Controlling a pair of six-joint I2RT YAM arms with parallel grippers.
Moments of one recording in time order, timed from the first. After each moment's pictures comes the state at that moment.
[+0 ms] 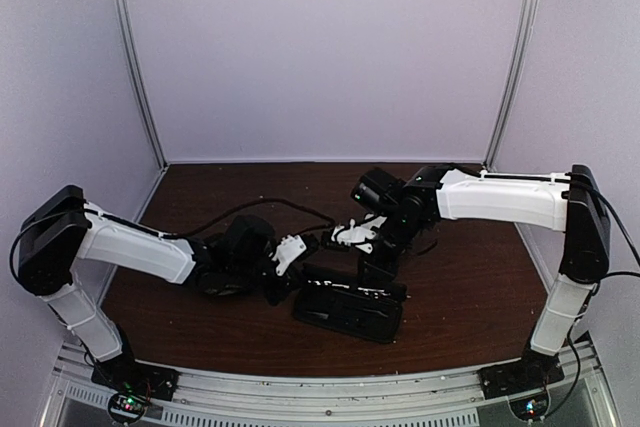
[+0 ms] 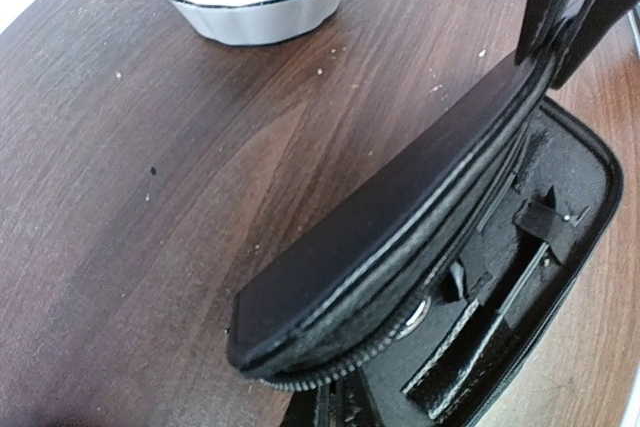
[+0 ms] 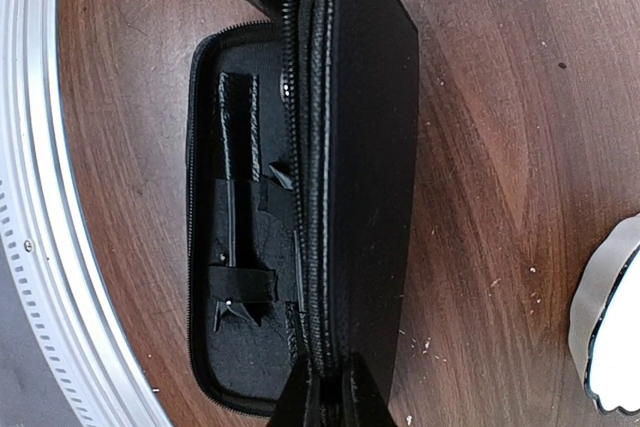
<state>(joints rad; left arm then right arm) -0.94 1.64 0.77 0.15 0.14 0.08 0.88 1.78 1.40 -0.88 -0.24 -0.36</state>
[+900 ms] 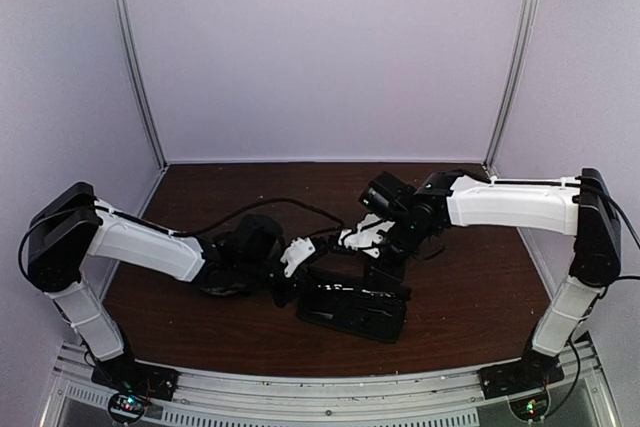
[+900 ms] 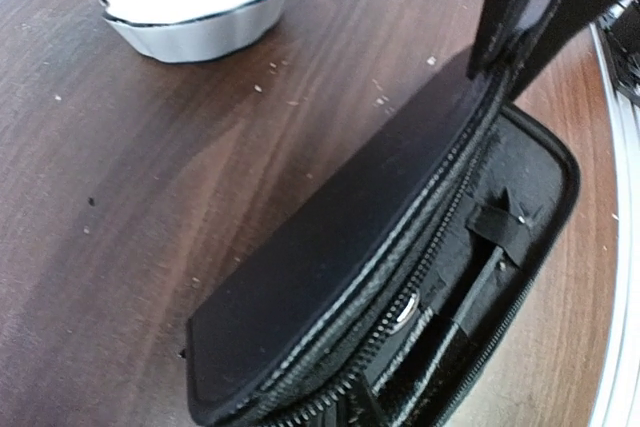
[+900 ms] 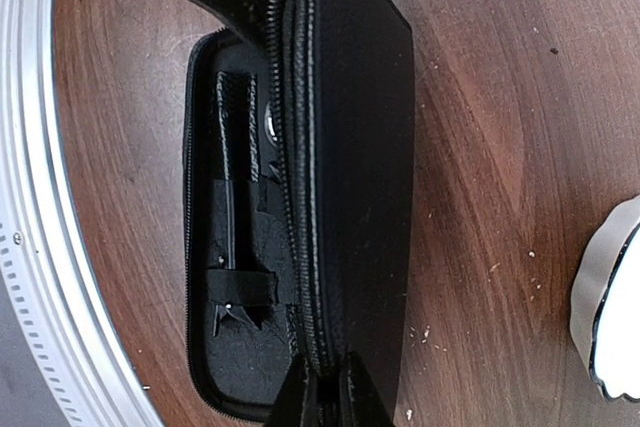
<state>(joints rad) -0.95 1.70 0.83 0.15 0.24 0.05 0.88 1.72 1.31 -0.82 -0.24 -0.36</state>
